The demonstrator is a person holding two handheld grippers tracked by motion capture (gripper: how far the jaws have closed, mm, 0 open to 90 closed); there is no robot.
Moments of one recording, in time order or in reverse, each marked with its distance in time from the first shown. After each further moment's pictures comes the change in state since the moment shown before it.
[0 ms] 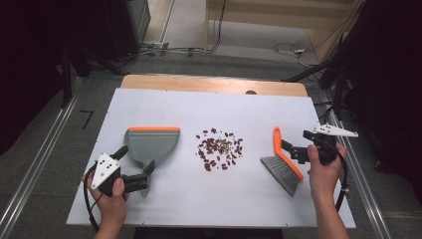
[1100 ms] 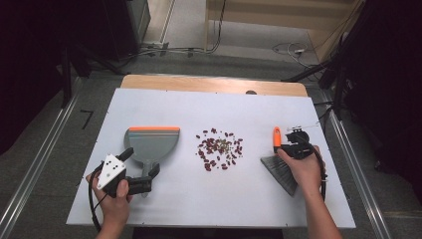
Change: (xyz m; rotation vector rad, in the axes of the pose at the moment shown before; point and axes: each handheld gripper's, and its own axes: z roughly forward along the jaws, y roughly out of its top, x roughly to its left) left arm -0.007 -0.002 0.004 0.038 -0.042 0.023; right arm -0.003 -0.018 0.076 0.427 -0.136 0.106
